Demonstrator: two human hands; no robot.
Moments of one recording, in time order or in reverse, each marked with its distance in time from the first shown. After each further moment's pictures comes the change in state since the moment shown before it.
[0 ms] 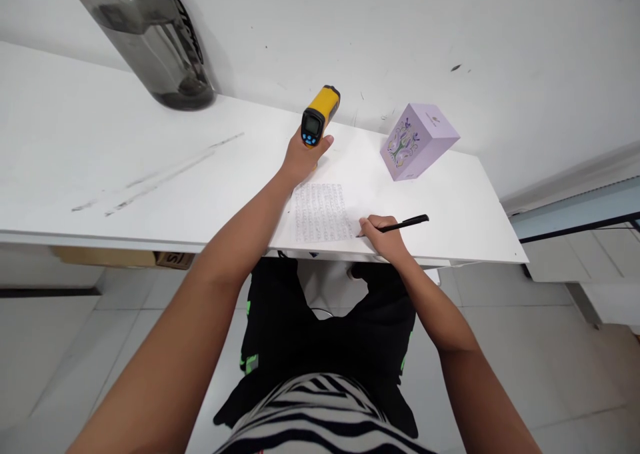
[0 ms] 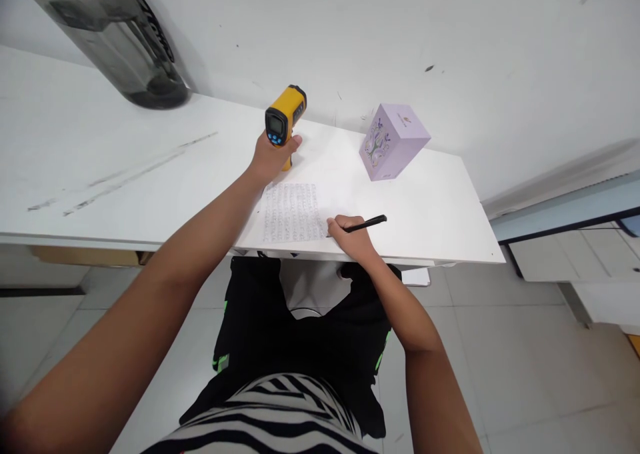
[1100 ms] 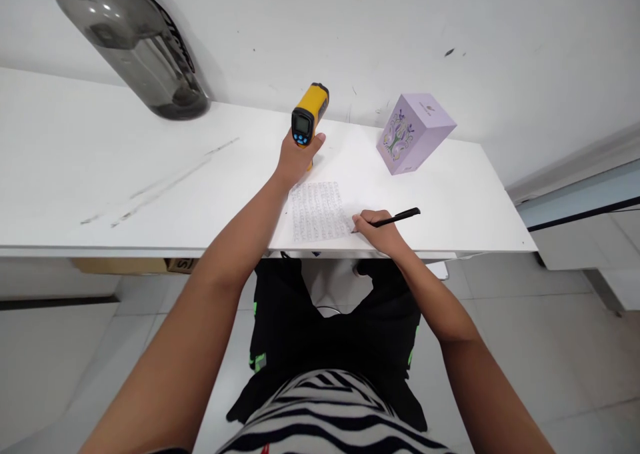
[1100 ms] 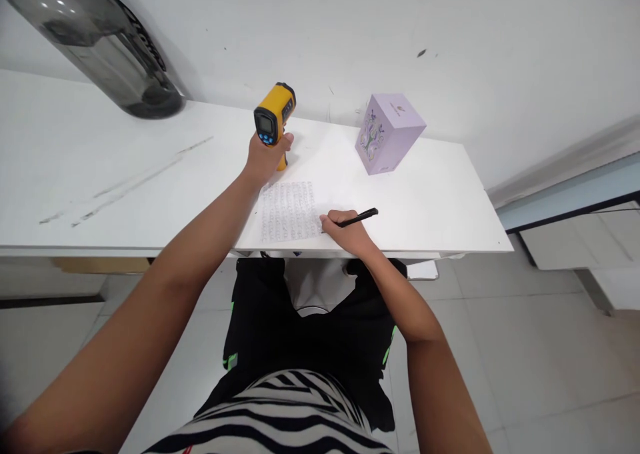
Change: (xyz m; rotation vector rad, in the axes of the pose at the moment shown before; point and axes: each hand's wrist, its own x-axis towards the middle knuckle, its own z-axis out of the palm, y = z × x) left_hand -0.001 -0.001 -0.001 0.019 -0.006 0.026; right_hand 0.005 0.003 0.003 0.018 -0.069 -0.027
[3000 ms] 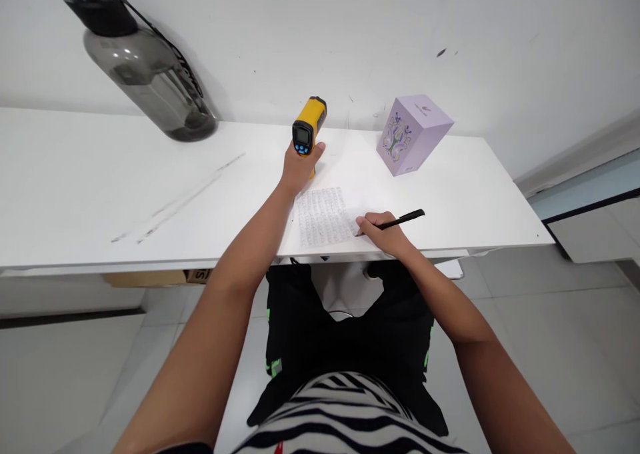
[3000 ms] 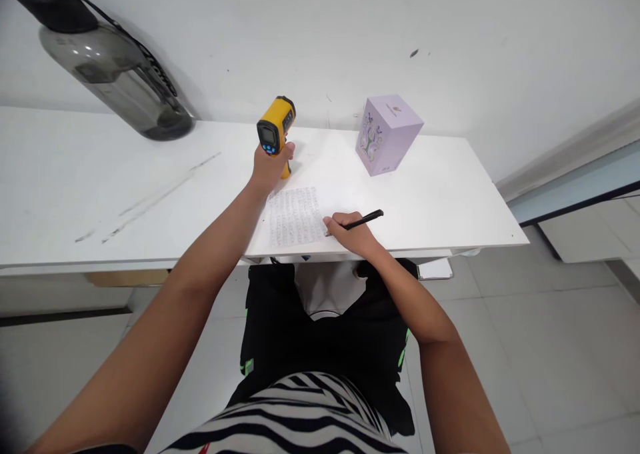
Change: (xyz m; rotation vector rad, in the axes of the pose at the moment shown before) left_hand 0.000 0.006 0.003 -0.111 0.113 -0.118; right_hand -0.001 0.000 -0.002 0.013 -0.027 -0.043
